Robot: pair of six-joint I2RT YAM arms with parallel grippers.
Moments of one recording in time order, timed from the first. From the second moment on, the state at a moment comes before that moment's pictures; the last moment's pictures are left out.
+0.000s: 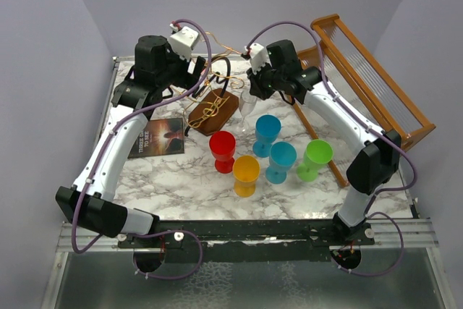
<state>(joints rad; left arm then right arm) -0.31 1.38 1.56 -0.55 0.09 0.22 0.56 1.78 1.74 -0.63 -0.21 -0.22</state>
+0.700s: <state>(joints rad) -0.31 1.32 1.52 -0.44 0.08 0.17 0.51 1.51 1.70 -0.57 0.02 -0.28</state>
